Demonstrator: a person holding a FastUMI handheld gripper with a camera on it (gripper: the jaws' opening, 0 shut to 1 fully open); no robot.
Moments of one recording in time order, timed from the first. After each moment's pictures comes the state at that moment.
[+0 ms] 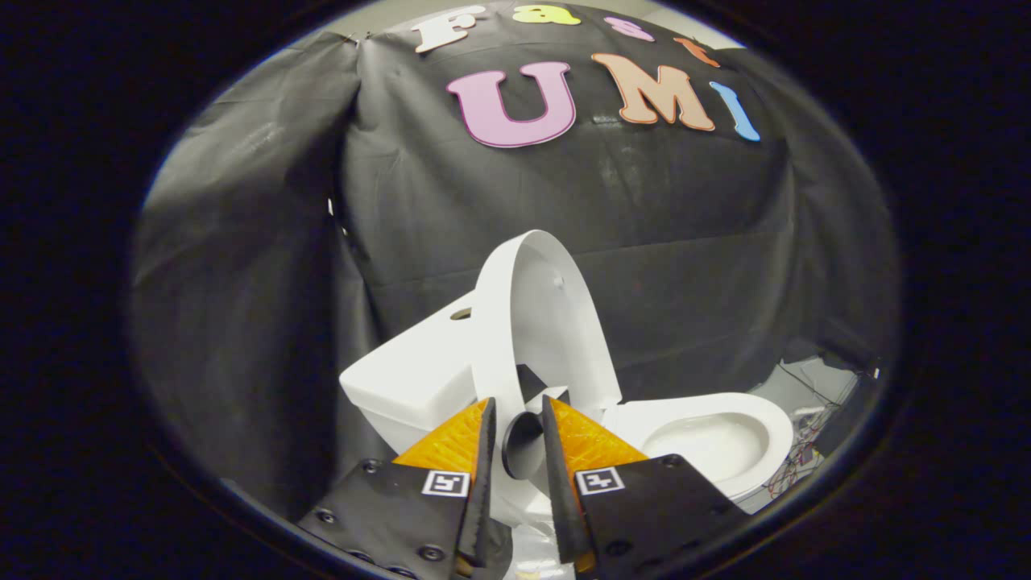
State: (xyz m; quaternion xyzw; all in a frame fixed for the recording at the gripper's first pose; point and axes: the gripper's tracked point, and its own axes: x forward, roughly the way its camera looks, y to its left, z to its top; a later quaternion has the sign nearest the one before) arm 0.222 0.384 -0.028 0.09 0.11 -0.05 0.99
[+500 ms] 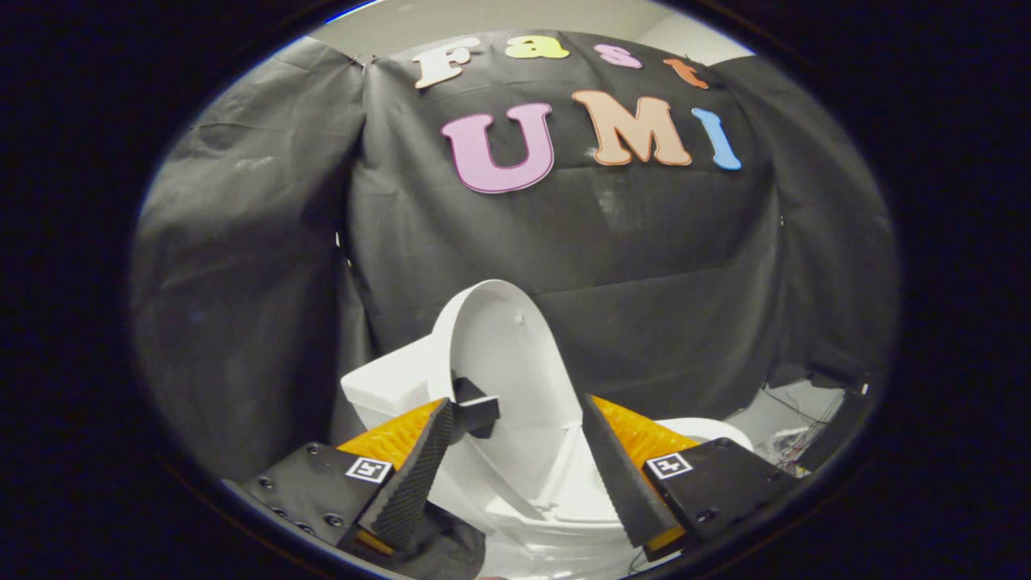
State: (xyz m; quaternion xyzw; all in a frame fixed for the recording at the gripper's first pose) arm 0.149 0.317 -0.004 0.05 0.07 -0.05 0.99
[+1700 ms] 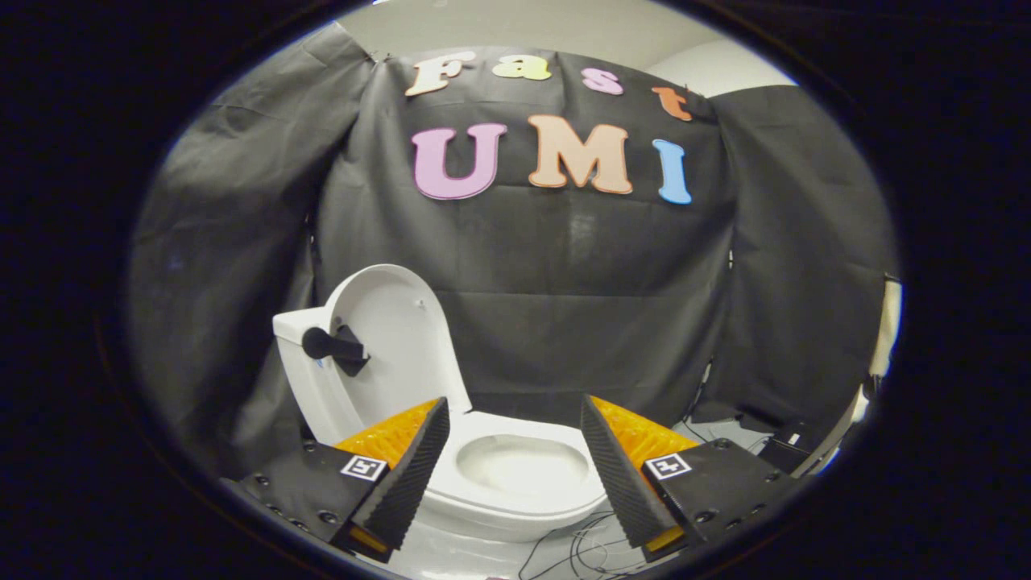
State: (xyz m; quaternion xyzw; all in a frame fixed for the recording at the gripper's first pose) arm 0.047 0.145 -0.025 -0.02 0.05 -0.12 0.99
